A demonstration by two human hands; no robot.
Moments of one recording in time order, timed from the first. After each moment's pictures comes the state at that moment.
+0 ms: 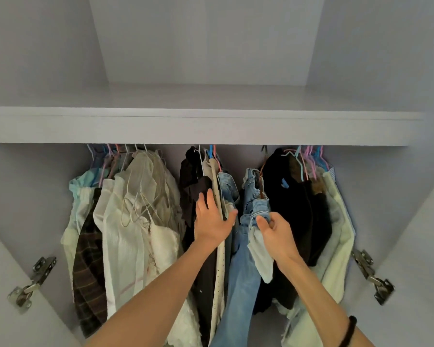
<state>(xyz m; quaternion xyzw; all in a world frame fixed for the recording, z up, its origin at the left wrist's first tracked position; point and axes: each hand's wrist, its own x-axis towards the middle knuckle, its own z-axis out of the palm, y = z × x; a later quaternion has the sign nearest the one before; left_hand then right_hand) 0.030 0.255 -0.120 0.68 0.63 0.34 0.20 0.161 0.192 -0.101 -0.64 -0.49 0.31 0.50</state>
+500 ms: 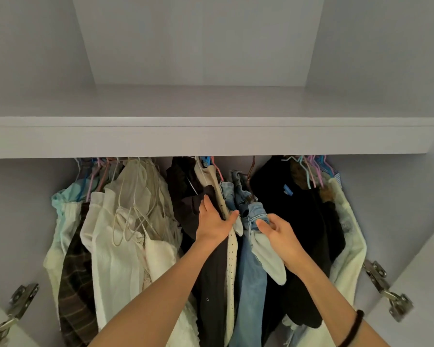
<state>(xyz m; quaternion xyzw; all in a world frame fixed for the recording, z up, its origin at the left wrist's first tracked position) 0.025 0.309 -0.119 0.64 0.61 0.35 0.31 0.167 0.237 -0.105 -0.60 -0.51 0.39 0.48</state>
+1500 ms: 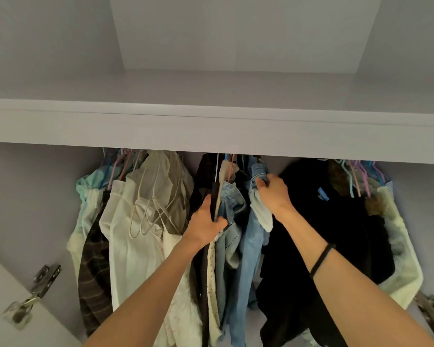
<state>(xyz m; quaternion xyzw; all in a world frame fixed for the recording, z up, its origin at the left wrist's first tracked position) -0.036 0.314 -0.112 0.66 0.60 0.34 0.32 0.132 0.357 -0.070 -0.66 -0.58 0.24 0.41</state>
